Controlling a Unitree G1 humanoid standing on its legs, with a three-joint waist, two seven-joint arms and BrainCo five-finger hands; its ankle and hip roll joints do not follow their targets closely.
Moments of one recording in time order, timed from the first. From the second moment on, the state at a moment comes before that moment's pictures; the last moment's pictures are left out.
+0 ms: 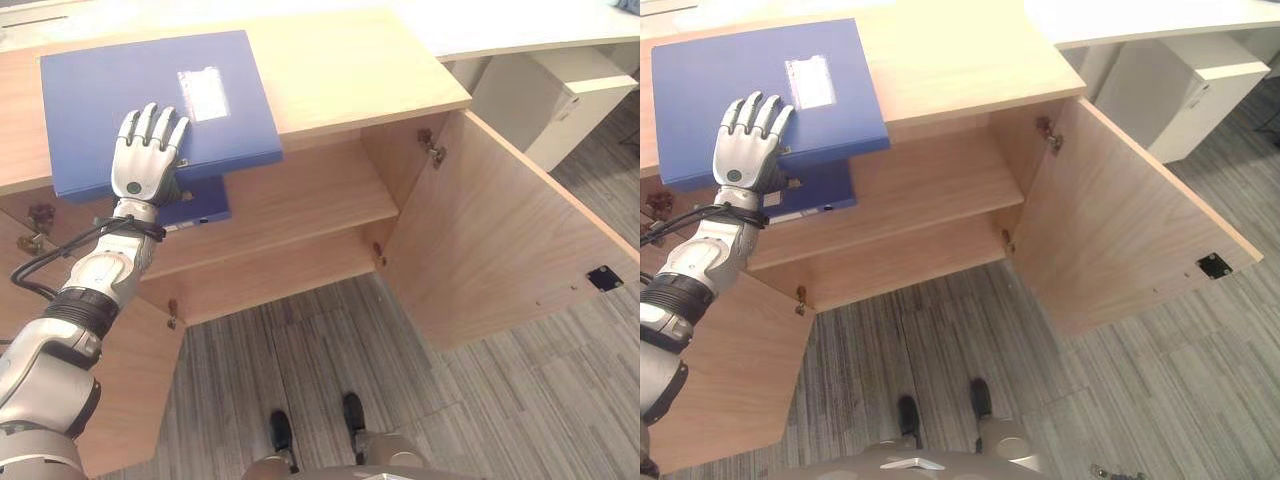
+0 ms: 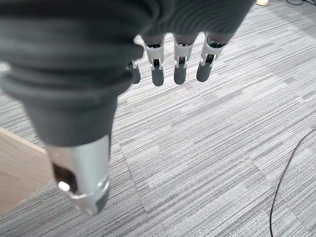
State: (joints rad) left arm -0.73 0.86 -0.55 0.66 0.76 0.03 0.48; right arm 0.07 -0.26 0.07 1.35 0.30 -0.02 -0.10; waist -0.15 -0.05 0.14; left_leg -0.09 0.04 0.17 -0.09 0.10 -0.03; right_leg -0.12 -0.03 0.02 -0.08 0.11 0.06
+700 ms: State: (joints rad) left arm -0.73 0.89 -0.46 0.54 0.71 0.03 0.48; right arm 0.05 -0.26 0.04 1.35 0.34 -0.02 -0.10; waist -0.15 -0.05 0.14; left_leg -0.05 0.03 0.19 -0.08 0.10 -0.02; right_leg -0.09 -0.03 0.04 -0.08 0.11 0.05
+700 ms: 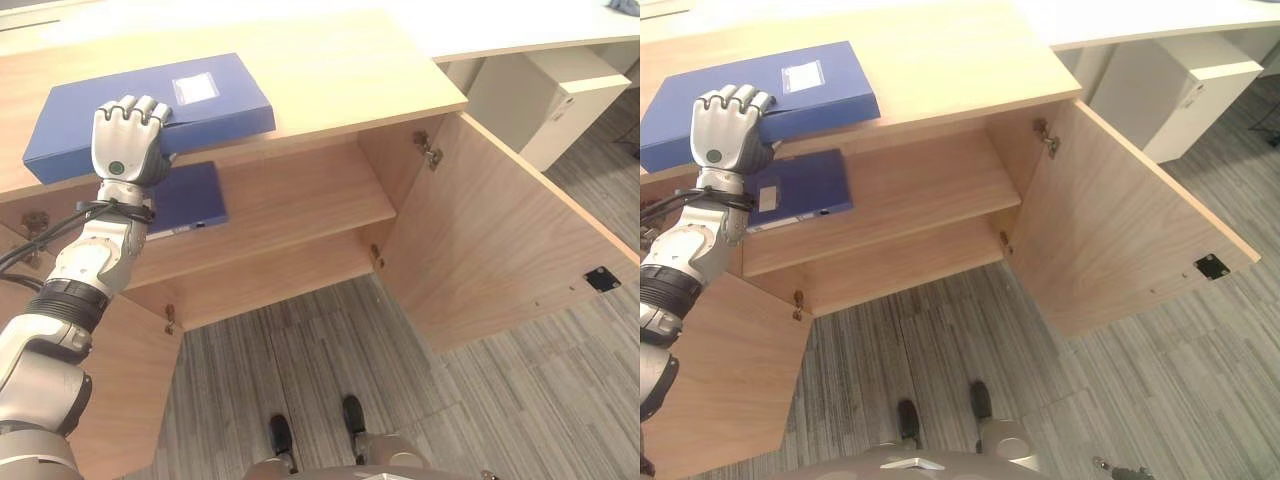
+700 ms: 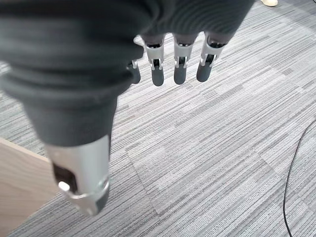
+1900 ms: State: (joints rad) left arm 0.08 0.44 -0.15 -0.18 -0.63 -0.14 0.10; right arm -0.32 -0.48 0.16 0.28 0.81 -0.13 -0.09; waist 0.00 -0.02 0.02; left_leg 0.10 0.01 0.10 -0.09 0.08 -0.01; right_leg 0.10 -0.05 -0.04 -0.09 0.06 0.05
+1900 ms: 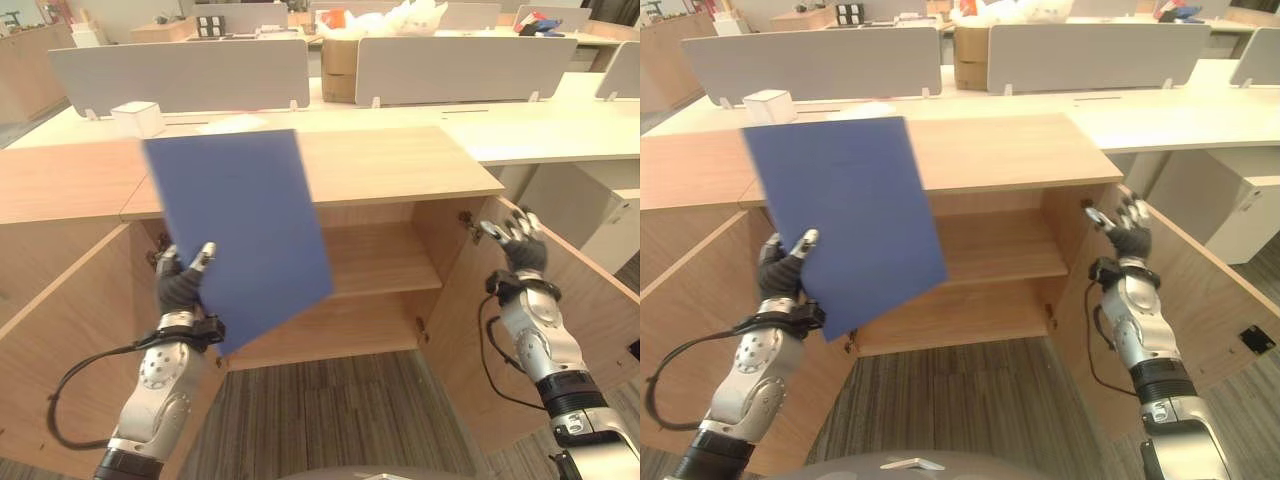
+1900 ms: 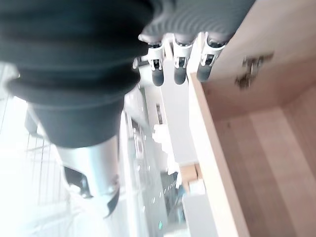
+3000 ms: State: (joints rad) left arm 0.00 0.48 -0.27 -0.31 -0.80 -0.07 0.01; right arm -0.38 -0.36 0.42 0.14 1.00 -0.07 0.07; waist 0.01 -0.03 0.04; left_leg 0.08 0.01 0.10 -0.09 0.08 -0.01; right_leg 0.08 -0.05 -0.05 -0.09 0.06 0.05
